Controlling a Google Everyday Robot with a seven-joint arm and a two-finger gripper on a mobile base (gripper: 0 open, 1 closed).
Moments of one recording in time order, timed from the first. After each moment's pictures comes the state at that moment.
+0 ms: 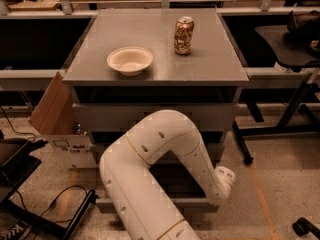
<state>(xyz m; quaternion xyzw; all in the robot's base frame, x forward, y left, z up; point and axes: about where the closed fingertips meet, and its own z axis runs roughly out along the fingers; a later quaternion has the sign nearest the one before) 0.553 -0.248 0.270 -0.65 0.74 -0.13 0.06</state>
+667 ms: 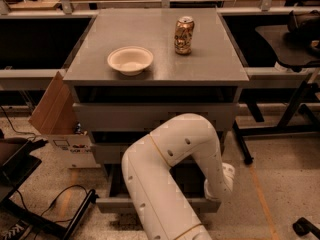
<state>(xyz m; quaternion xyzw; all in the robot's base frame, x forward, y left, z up) 0.591 -0.238 0.236 -0.67 0.73 -0.08 0.10</state>
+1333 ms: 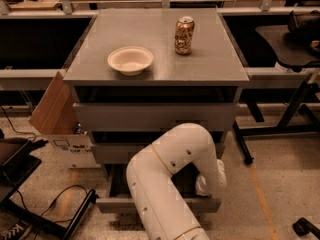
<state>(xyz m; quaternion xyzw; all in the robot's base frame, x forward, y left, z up) 0.629 -0.203 0.190 -0.68 0.72 -0.03 0.13</state>
